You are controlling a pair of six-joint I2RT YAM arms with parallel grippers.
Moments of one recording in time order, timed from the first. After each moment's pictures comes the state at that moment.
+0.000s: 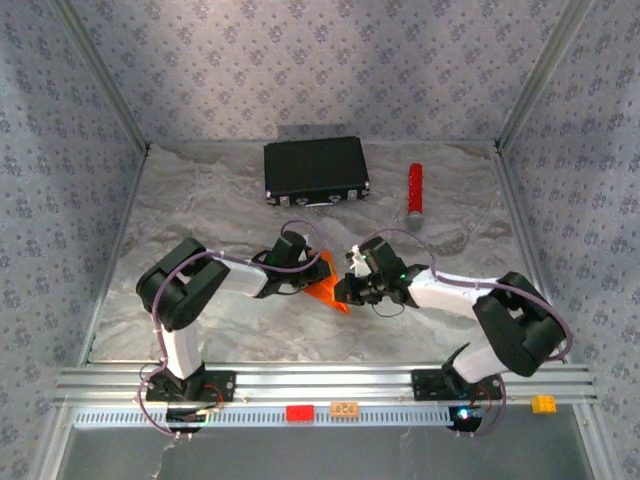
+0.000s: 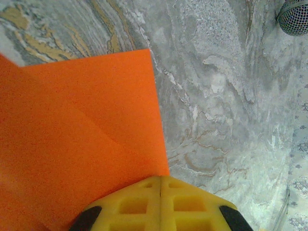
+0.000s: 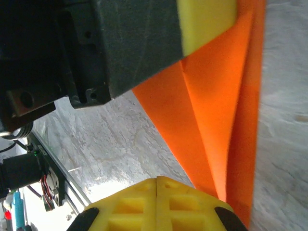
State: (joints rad) left arm -0.74 1.83 0.73 0.40 0.31 -1.05; right arm 0.70 1.47 0.62 -0.04 -0.51 0.72
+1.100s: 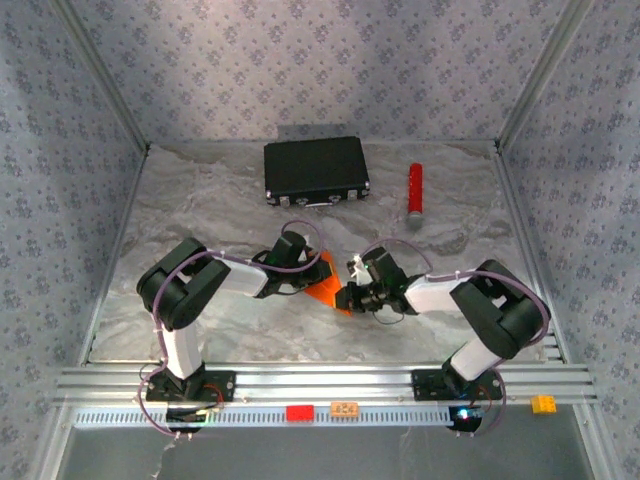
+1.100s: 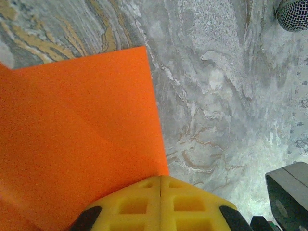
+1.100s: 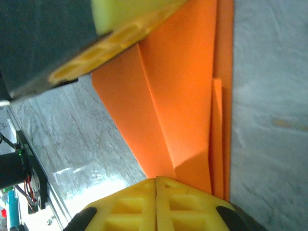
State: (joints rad) left arm -0.74 1.83 0.73 0.40 0.33 -1.05; right arm 0.68 1.56 0.48 0.21 -0.55 0.72
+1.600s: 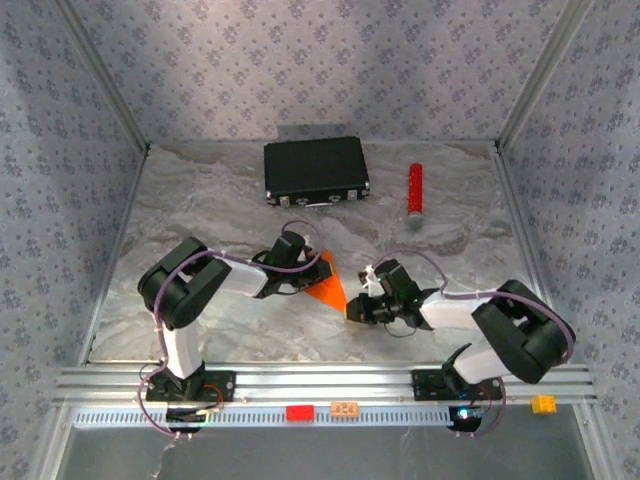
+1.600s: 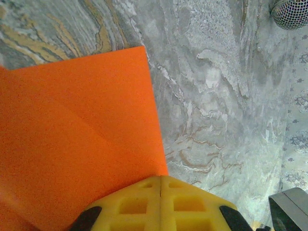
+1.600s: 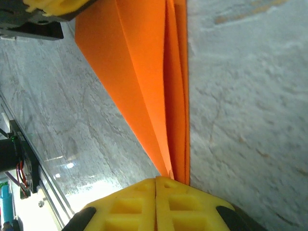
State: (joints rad) left arm -0.73 1.84 0.73 0.42 0.35 -1.05; right arm 0.68 1.40 0.34 0.20 -0.52 0.73
